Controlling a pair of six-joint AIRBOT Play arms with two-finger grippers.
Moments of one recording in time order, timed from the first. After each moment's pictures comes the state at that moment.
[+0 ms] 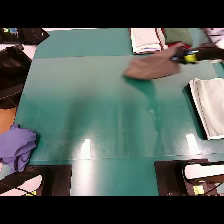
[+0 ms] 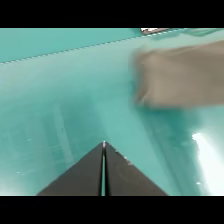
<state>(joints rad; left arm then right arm) -0.13 -1.20 1.72 1.17 -1.09 -1.46 -0.25 -1.51 1.58 -1.00 1.07 1.38</state>
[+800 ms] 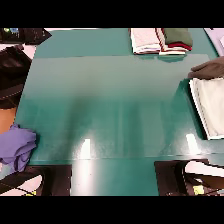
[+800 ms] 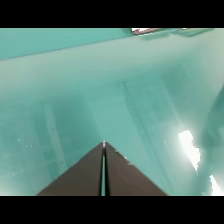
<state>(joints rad) -0.13 -1.20 1.72 1.14 -1.10 -1.46 -0.68 -1.36 1.76 -1.06 1.12 1.42</state>
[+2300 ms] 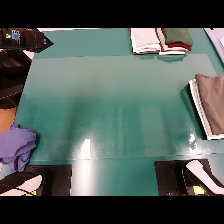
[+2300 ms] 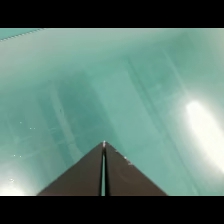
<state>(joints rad) -0.13 -1.20 1.72 1.14 -1.19 -1.38 -1.07 -0.95 1.13 -1.30 1.43 1.41</state>
